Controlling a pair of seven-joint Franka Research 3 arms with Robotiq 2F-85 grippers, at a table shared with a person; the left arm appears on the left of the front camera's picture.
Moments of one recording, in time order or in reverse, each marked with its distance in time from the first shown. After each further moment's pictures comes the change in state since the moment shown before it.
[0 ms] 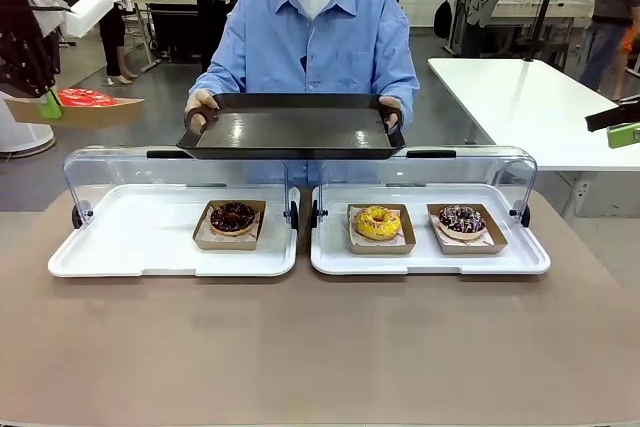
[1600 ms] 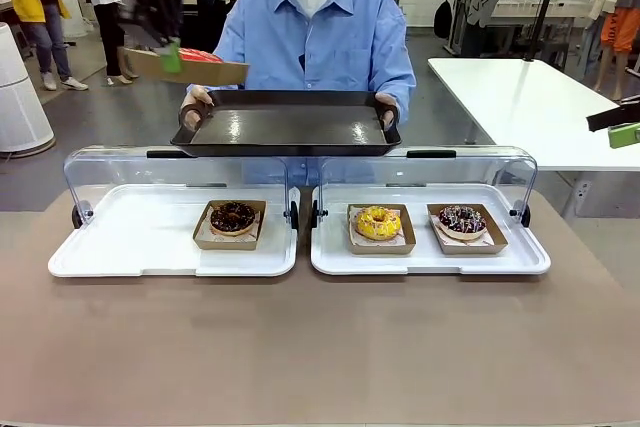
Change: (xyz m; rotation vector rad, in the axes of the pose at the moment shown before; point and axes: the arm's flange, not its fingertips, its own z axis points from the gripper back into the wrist) left arm 0.160 0.035 0.052 0.005 -0.032 -0.132; right arm 0.000 0.000 0.001 -0.002 0.000 -0.001
